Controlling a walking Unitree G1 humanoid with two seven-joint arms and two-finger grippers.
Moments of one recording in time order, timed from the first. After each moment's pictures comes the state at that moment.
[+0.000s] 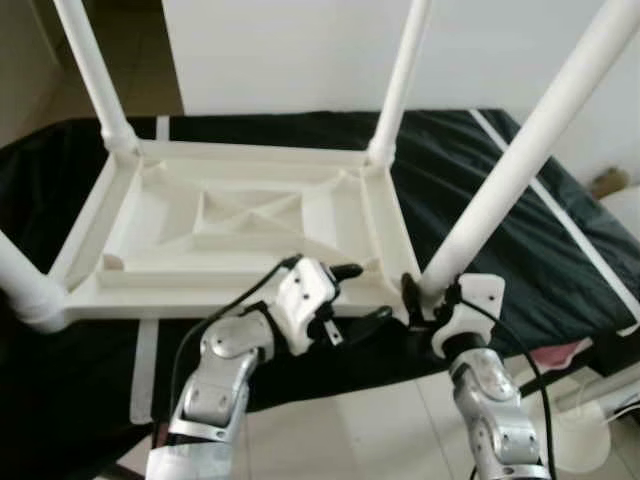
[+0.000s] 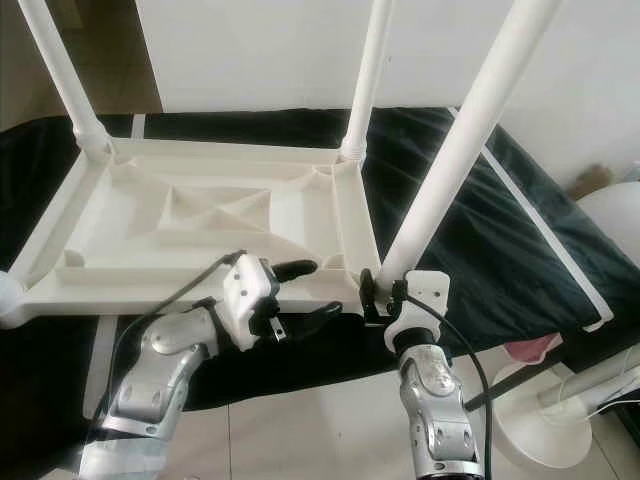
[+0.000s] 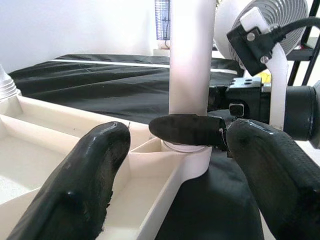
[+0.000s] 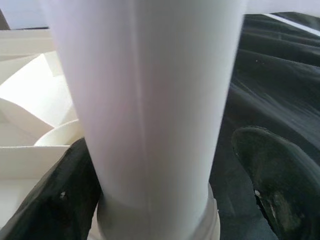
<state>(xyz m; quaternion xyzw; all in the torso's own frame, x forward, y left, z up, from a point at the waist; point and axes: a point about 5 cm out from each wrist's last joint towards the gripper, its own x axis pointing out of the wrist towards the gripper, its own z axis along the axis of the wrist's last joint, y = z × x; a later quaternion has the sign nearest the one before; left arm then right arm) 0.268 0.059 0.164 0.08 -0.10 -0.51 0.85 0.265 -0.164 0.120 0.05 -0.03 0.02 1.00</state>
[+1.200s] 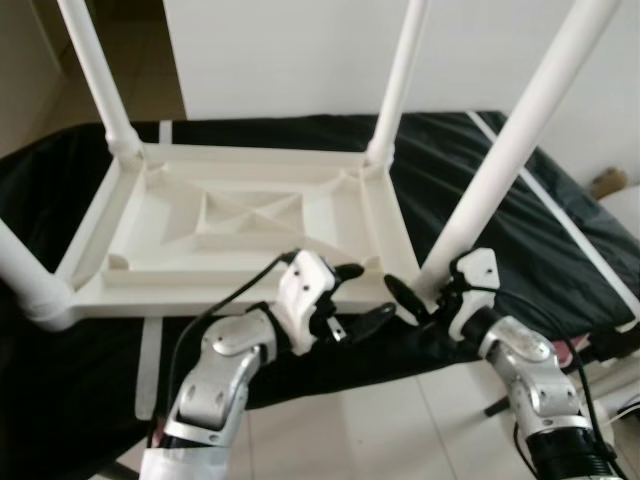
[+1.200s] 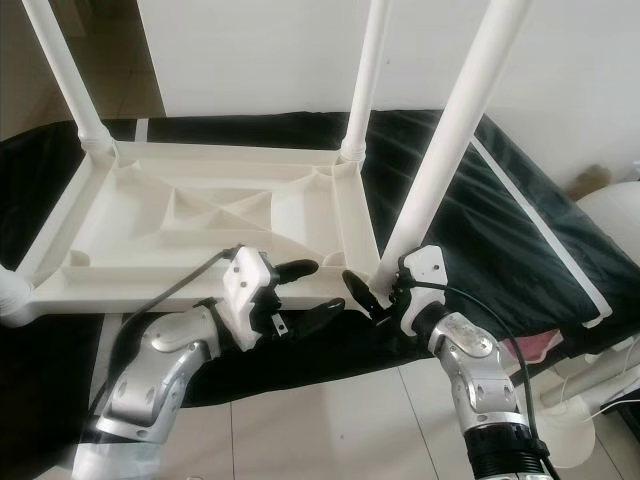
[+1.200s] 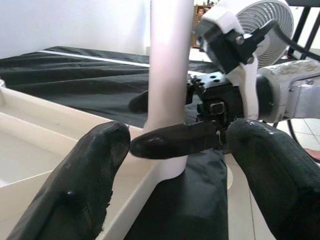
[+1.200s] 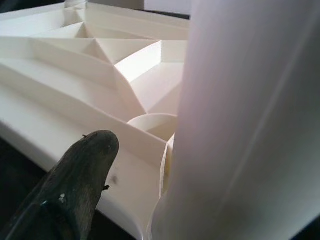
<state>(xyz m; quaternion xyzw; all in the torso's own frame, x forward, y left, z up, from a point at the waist) 0.257 0.054 0.169 0.04 -0.06 -0.54 0.84 0.293 -0.179 0.130 -0.05 -0.01 0.31 0.95</state>
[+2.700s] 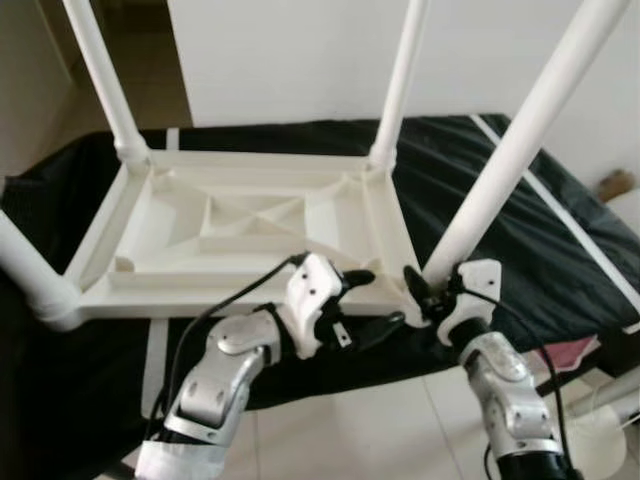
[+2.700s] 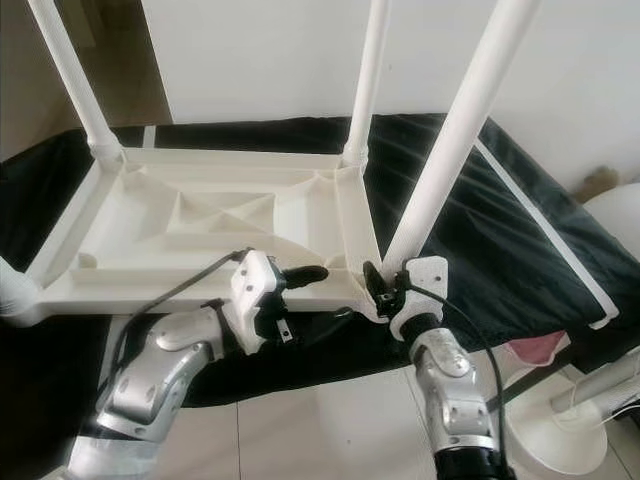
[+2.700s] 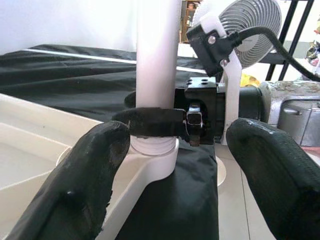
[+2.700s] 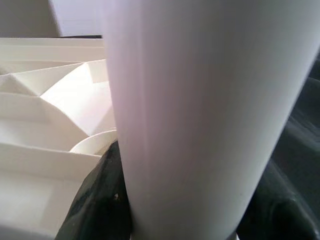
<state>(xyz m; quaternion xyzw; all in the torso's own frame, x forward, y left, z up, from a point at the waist) 0.259 0.050 0.165 0.04 -0.06 -0.56 0.83 0.284 -0.167 0.123 0.02 -0.04 0.08 1.00</state>
